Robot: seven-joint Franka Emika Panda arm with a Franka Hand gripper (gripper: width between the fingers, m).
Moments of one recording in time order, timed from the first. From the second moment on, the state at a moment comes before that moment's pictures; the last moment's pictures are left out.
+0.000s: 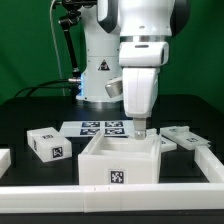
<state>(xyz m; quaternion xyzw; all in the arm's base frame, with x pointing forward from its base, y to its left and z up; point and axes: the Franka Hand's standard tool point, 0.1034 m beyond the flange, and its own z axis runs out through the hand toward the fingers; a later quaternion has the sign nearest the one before) 0.505 0.044 0.054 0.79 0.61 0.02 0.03</state>
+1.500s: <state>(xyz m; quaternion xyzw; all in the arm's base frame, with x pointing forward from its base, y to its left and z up) 0.491 0.052 0.022 0.79 0.61 0.01 0.01</state>
